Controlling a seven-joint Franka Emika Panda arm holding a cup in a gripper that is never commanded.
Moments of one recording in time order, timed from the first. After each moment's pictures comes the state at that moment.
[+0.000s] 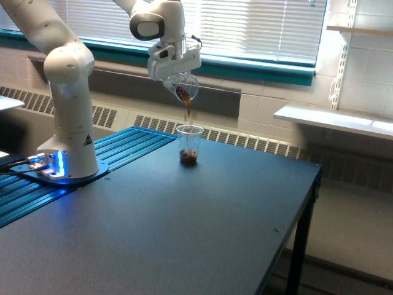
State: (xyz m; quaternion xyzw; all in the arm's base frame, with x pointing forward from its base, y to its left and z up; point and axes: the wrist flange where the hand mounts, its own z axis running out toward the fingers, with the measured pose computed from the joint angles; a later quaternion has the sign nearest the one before) arm 0.171 0.309 0.368 -0.79 0.60 0.08 0.12
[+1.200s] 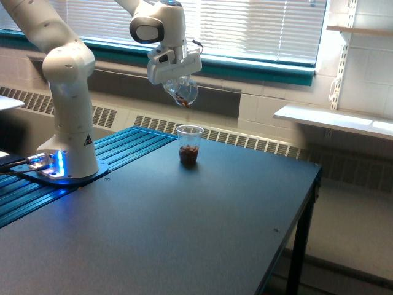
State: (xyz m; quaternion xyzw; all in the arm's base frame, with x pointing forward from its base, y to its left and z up) arm 0.178 0.300 0.356 -0.78 0.61 0.10 0.12
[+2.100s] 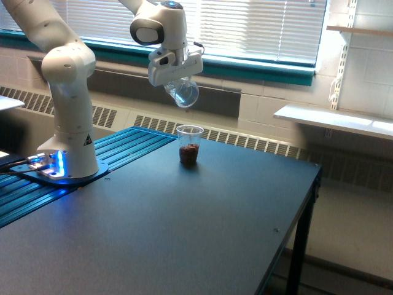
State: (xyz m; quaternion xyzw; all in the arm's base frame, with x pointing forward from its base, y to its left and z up) arm 0.186 0.293 0.351 -0.77 0.62 0.12 0.12
